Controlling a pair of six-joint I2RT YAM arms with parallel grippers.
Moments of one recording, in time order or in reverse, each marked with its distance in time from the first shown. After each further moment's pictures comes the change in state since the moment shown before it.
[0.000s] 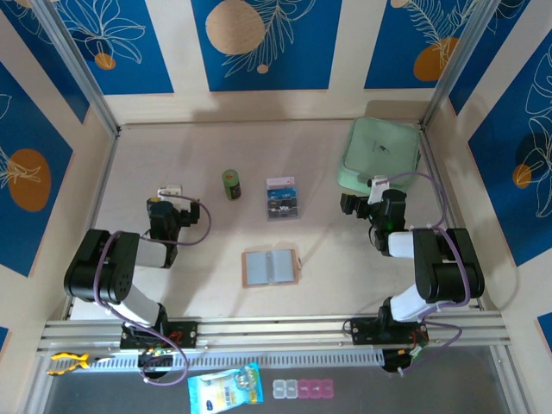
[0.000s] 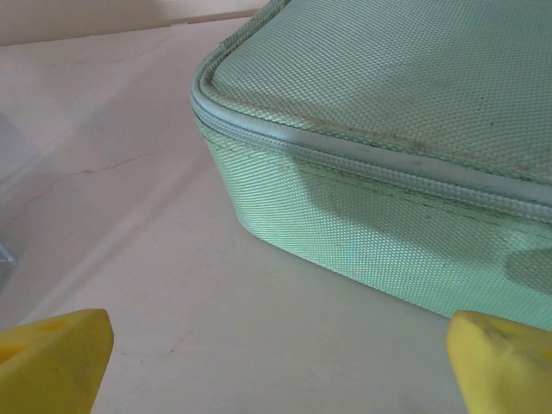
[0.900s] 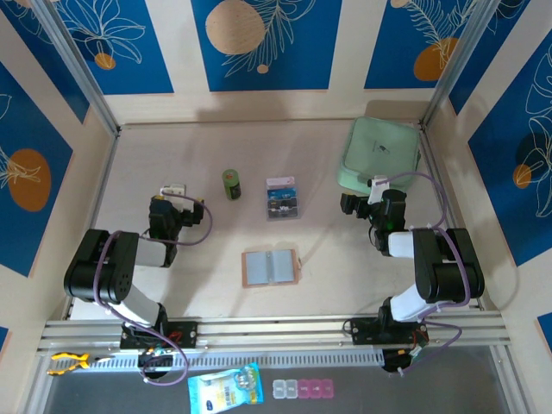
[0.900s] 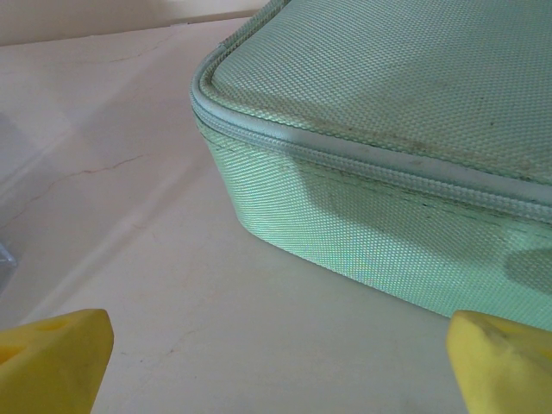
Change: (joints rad) left arm 0.008 0.000 0.009 -0.004 0.106 0.018; right arm 0.000 0.000 0.000 0.000 0.000 0.000
